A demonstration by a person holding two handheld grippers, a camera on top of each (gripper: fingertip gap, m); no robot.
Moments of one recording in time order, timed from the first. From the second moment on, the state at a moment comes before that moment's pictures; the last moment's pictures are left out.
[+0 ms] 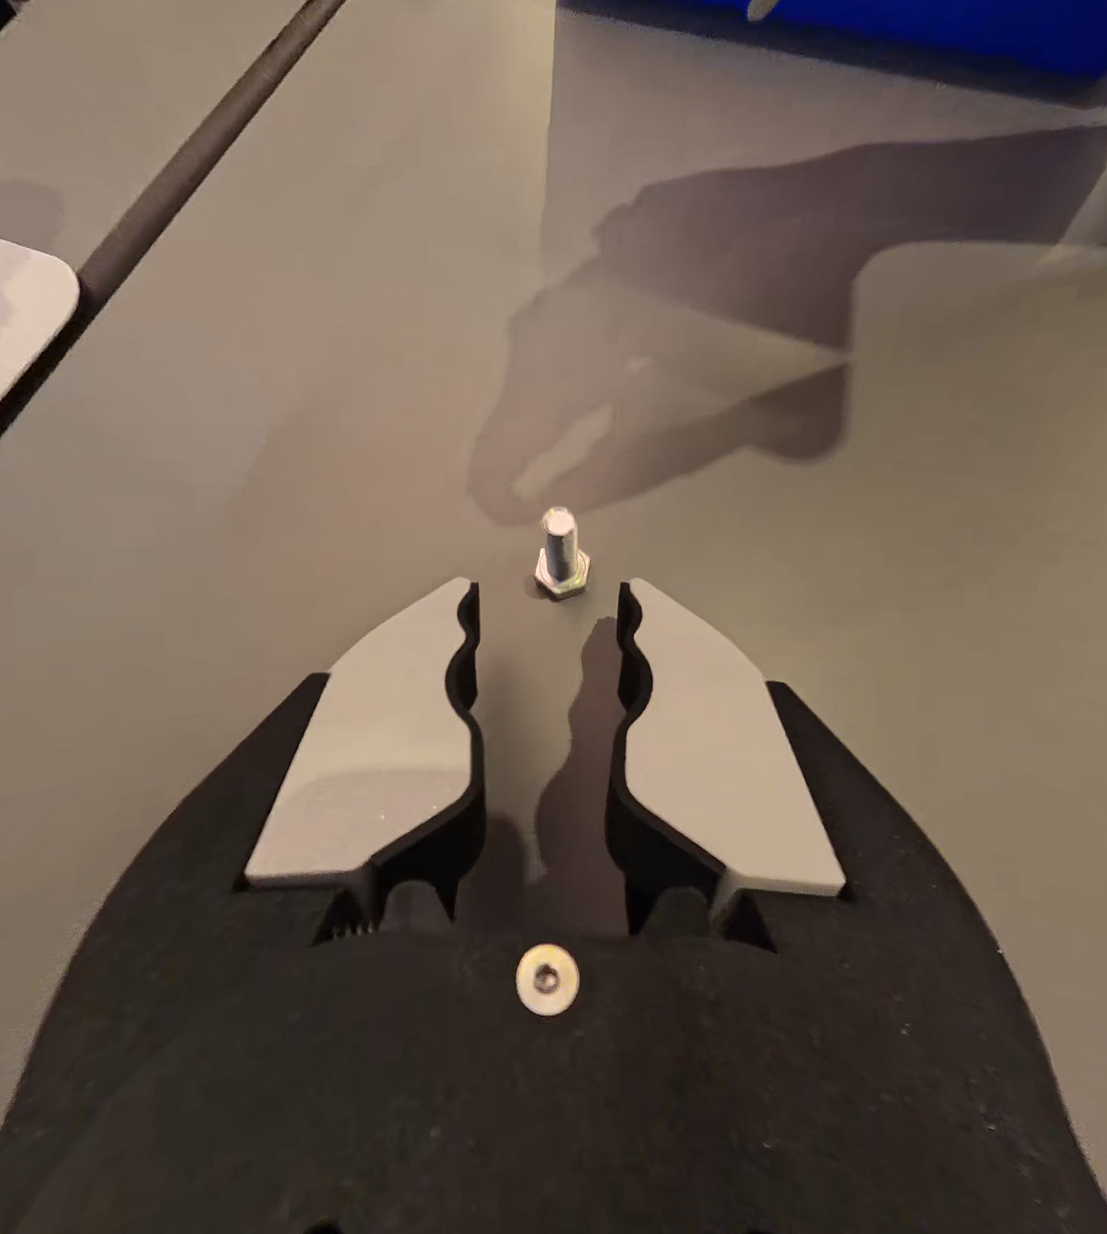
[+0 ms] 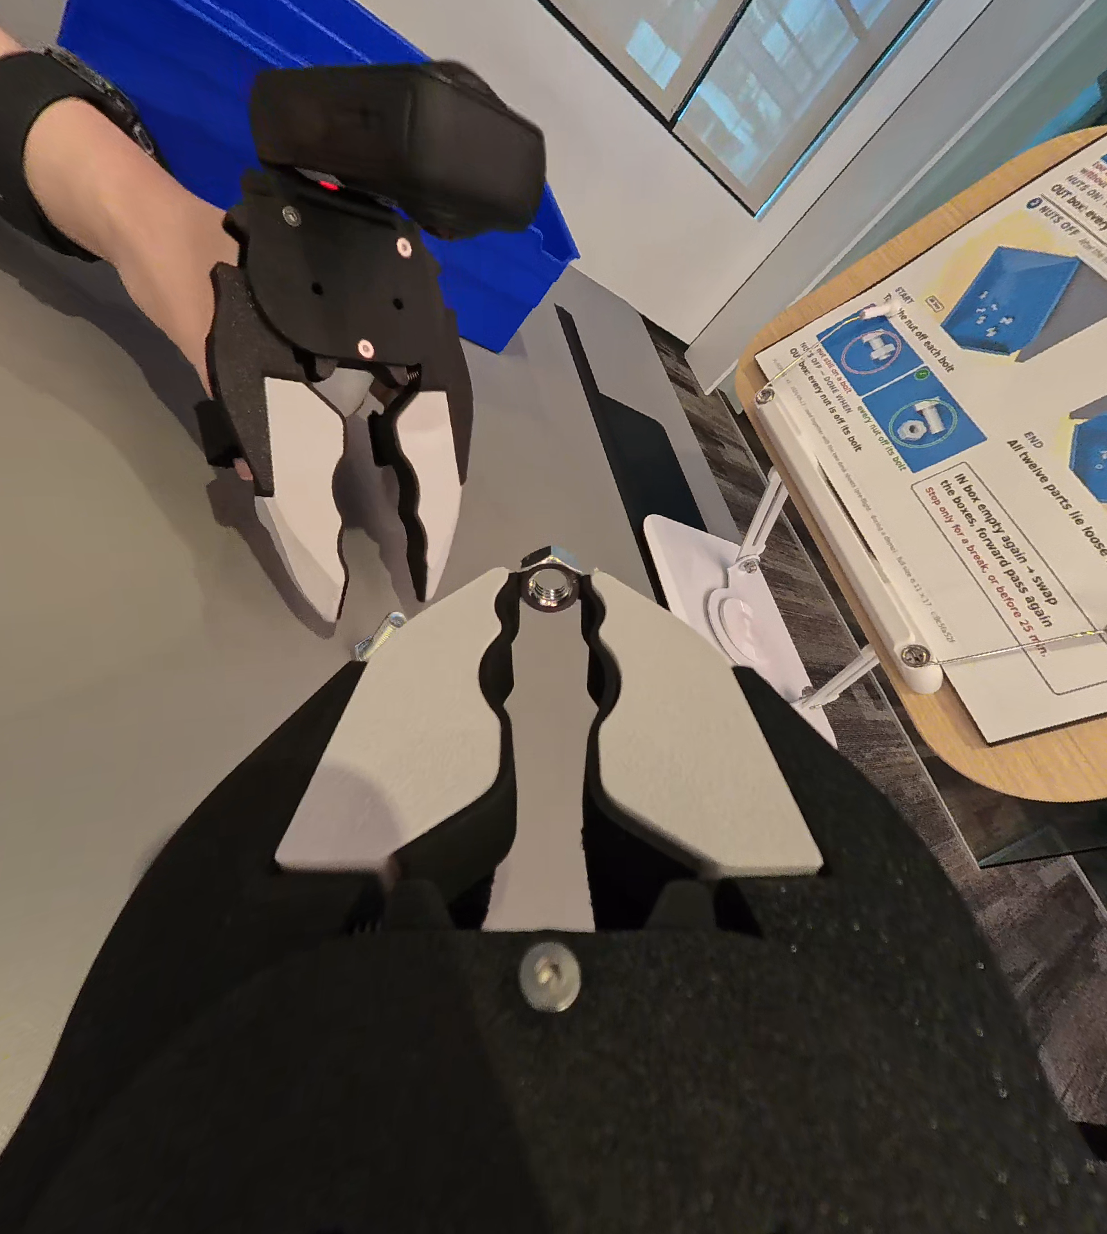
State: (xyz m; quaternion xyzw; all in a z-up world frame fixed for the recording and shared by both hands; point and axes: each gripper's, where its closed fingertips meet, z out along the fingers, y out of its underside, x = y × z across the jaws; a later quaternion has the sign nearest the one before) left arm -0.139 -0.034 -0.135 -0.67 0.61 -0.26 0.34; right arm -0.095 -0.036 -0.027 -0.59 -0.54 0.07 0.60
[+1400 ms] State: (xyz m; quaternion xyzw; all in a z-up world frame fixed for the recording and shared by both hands) left arm -0.153 -0.057 -0.128 -0.67 0.67 -0.20 0.26; right arm -0.126 -0.067 -0.065 -0.63 -0.62 0.15 0.44
